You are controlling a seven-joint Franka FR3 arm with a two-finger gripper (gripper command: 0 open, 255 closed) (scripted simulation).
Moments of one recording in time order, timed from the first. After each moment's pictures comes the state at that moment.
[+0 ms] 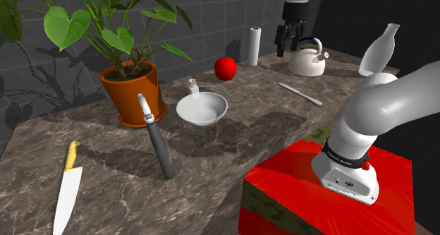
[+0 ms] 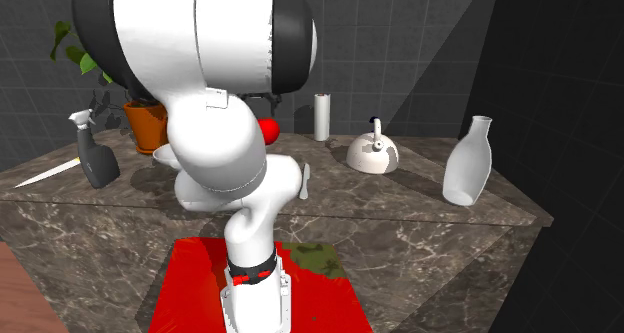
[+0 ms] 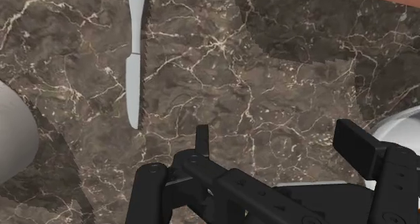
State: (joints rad) arm -0.06 -0.81 -0.11 -2.47 -0.05 1.62 0.00
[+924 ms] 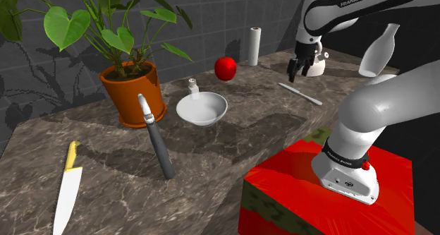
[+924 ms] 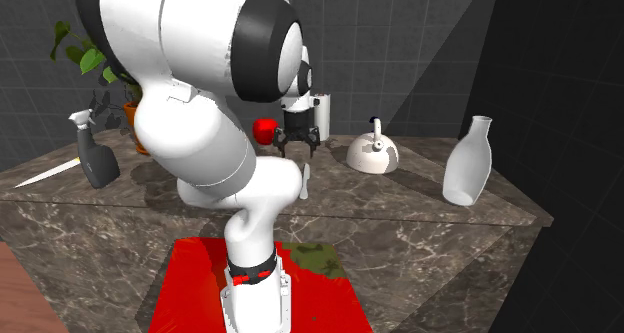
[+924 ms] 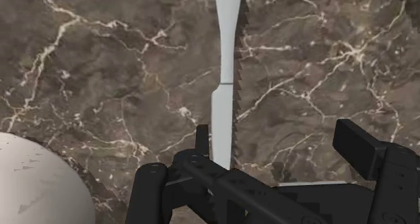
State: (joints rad) arm -0.24 -0.77 -0.33 -2.78 -0.27 2.02 -0.10
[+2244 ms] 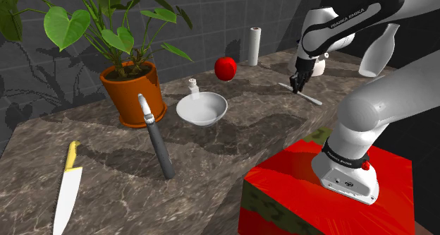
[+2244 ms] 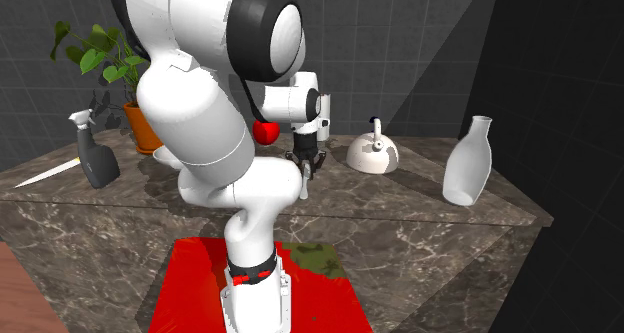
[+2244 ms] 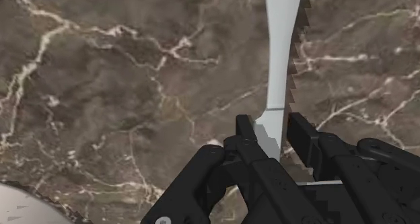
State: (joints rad) arm -0.29 -0.63 -0.43 -2.88 -0.35 2.26 -0.13
